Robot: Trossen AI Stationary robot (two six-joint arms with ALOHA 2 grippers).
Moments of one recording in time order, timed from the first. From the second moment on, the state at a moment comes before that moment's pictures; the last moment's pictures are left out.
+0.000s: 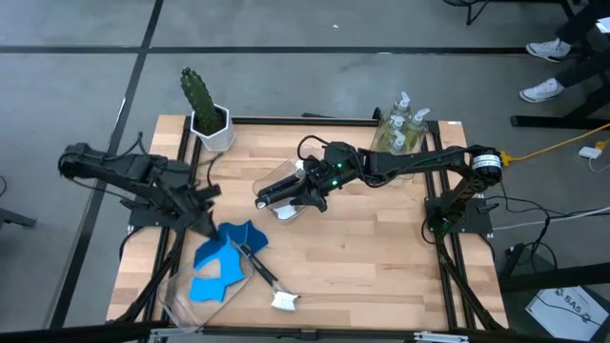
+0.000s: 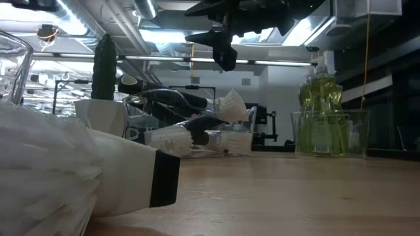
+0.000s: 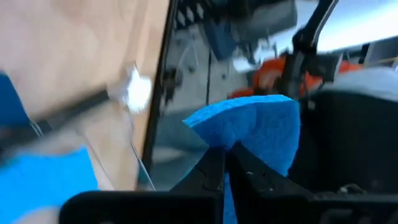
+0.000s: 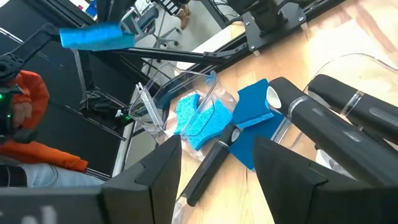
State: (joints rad) left arm -0.22 0.65 0.77 -0.53 0.50 -1.06; right arm -0.11 1.66 1.19 0.13 -0.44 0.54
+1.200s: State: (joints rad) left arm -0.44 0.98 0.77 -0.55 0.44 -1.15; right arm -0.01 1.61 1.19 -0.07 -0.36 0.51
